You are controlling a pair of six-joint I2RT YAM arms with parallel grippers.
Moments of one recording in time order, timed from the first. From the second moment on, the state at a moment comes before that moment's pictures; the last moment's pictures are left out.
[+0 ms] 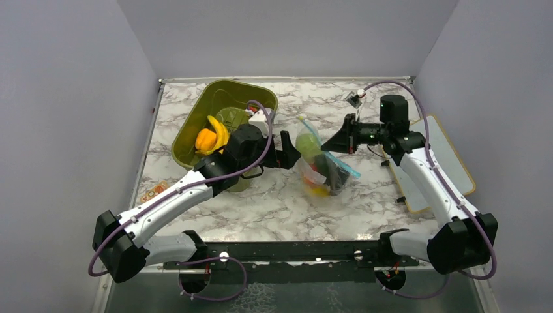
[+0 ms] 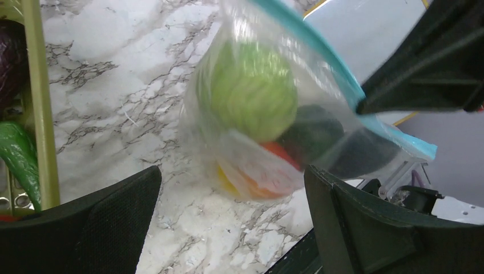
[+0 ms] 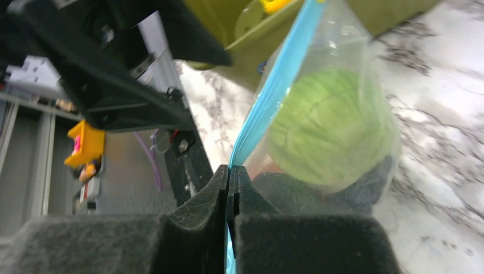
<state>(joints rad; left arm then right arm) -0.82 1.16 0.99 -0.24 -0.02 -0.58 0.15 1.24 1.05 -0.37 -1.04 0.20</state>
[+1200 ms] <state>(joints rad) -0.66 1.18 0.63 0.41 0.41 -0.39 0.25 1.27 1.01 -0.48 -1.06 0.05</state>
